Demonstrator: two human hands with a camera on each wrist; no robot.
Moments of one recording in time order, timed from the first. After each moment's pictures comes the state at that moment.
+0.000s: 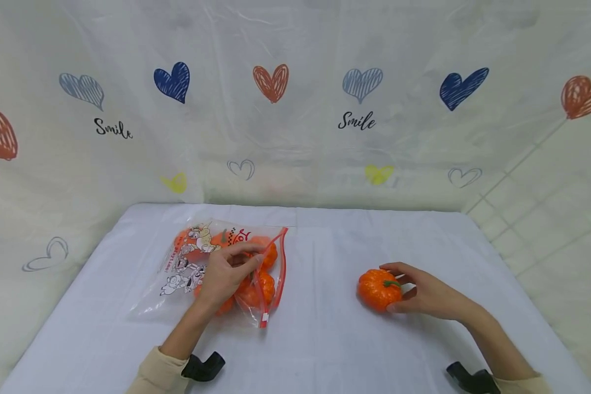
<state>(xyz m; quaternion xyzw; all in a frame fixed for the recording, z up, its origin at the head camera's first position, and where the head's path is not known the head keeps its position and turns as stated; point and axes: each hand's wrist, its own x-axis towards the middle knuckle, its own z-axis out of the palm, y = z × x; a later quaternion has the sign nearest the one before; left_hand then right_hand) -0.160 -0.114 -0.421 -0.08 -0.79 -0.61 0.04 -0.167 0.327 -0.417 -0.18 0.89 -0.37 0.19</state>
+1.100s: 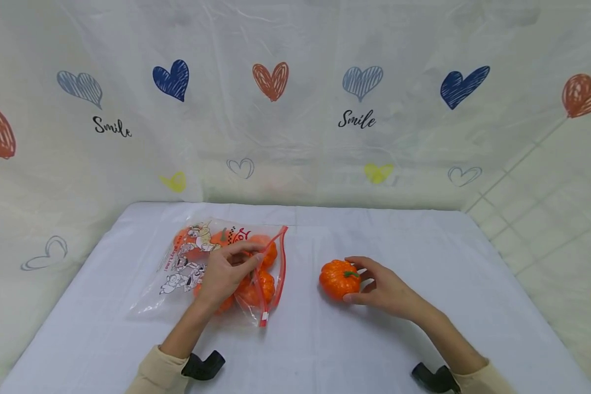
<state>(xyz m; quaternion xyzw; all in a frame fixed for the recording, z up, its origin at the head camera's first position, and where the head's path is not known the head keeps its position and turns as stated) -0.160 -0.113 -0.419 -0.08 -0.78 -0.62 0.04 -0.167 0.253 -0.431 -0.17 0.89 -0.41 0.13</state>
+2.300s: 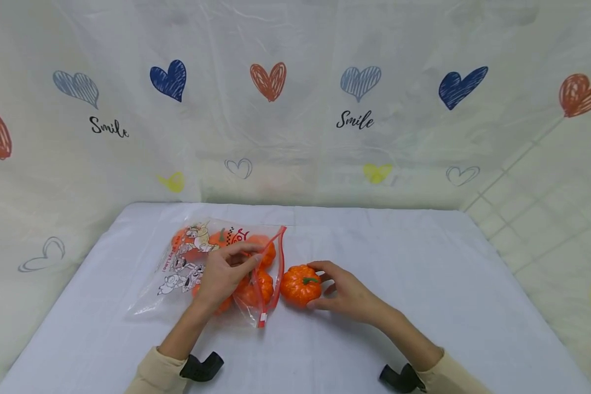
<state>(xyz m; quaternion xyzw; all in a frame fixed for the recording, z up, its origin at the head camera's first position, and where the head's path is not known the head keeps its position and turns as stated) -0.160 -0.112 -0.421 -0.08 -0.79 -0.61 0.04 -0.161 0.185 -0.431 -0.23 0.86 -0.43 0.15</state>
